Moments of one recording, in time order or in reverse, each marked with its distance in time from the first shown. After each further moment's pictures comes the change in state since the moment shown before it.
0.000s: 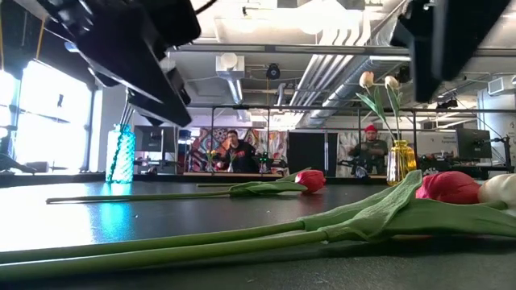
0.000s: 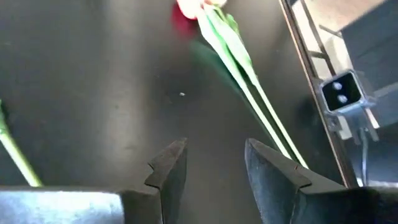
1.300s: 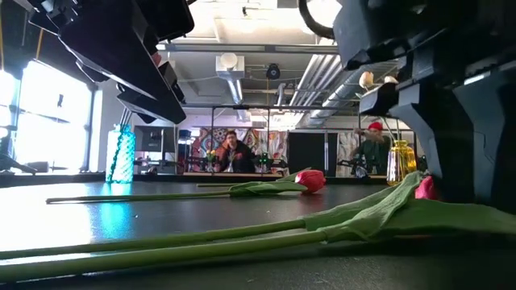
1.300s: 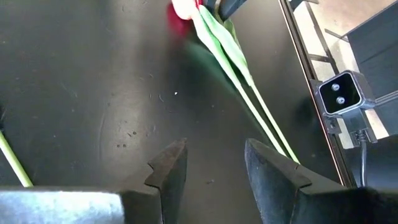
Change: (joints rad) left arm -0.055 0.000 0.000 0.007 -0.070 -0.038; right arm 0.006 0.218 -0.005 0.119 -0.094 -0.378
